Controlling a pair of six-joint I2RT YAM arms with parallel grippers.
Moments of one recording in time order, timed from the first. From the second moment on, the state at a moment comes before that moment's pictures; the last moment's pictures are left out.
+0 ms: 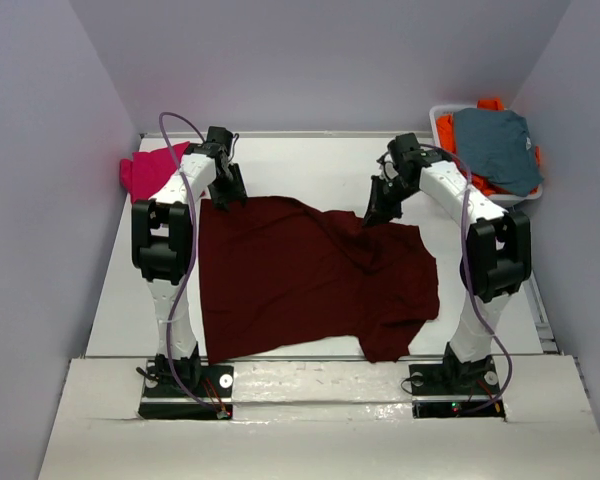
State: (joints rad) left arm -0.16 2.08 1.74 -0.86 0.01 -0.43; right arm 0.26 1.89 1.63 -0.97 -0.44 0.42
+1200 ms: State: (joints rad) left arm -0.16 2.08 1.74 -0.86 0.01 -0.43; right arm 0.47 1.98 1.45 -0.90 -0.37 0.47
